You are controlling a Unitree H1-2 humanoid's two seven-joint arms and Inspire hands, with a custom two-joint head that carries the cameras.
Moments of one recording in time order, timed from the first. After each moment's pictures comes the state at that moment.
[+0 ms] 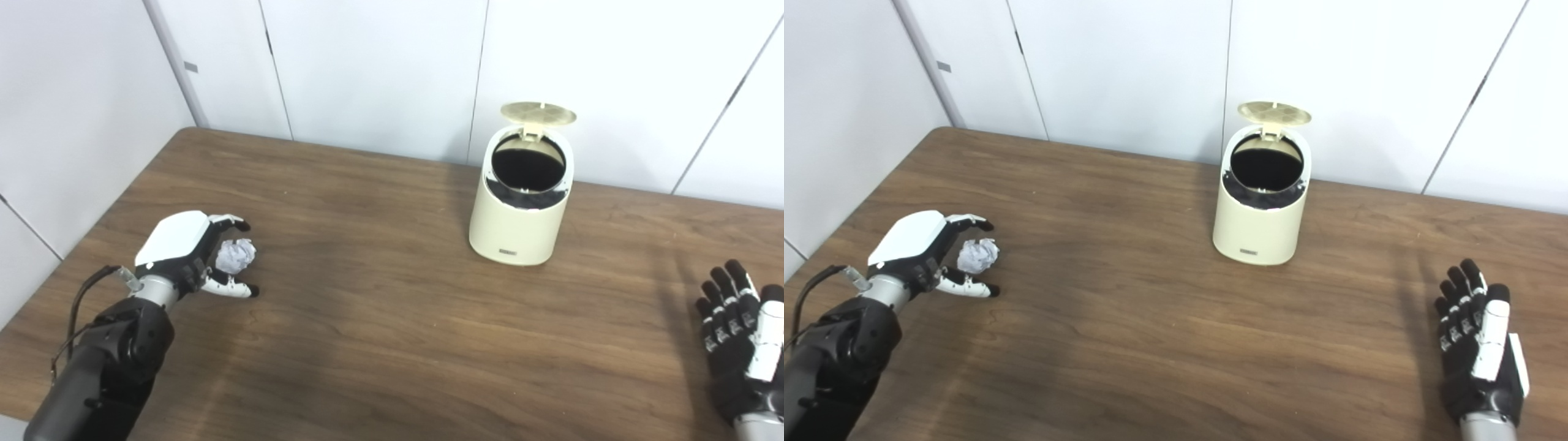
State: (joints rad) left arm 0.06 0.61 0.12 -0.29 0.74 0.34 -0.27; right arm -0.05 -0.12 -0.17 -0.10 0.30 0.19 0.03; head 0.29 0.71
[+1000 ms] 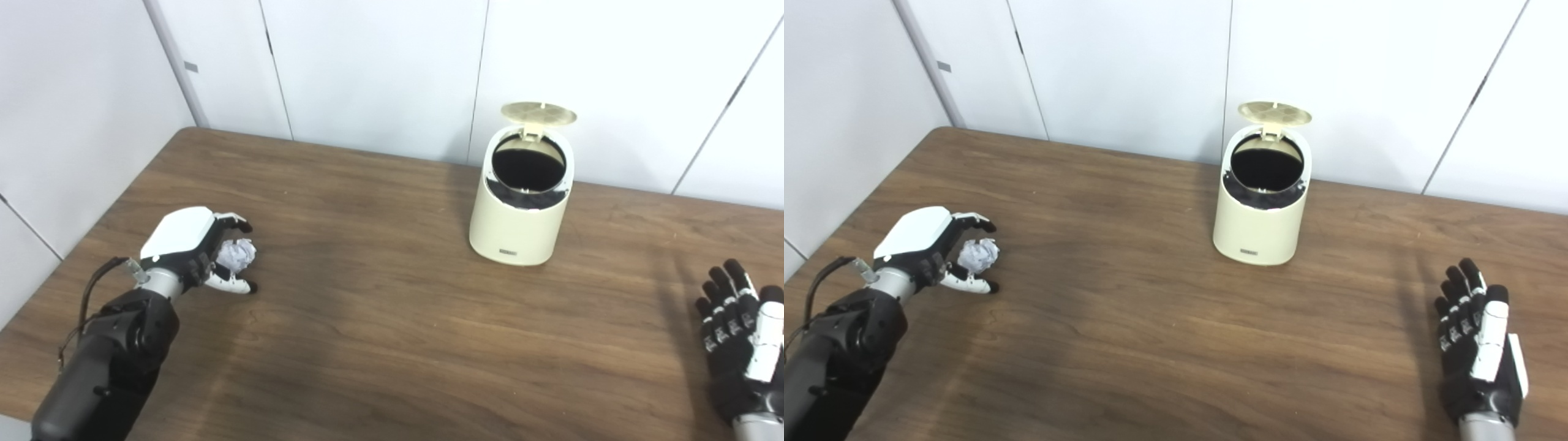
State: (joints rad) left arm 0.02 0.62 0.10 -0.26 0.77 0.34 -0.30; right arm -0.05 -0.12 -0.17 -0.09 0.30 0.17 0.04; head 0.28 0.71
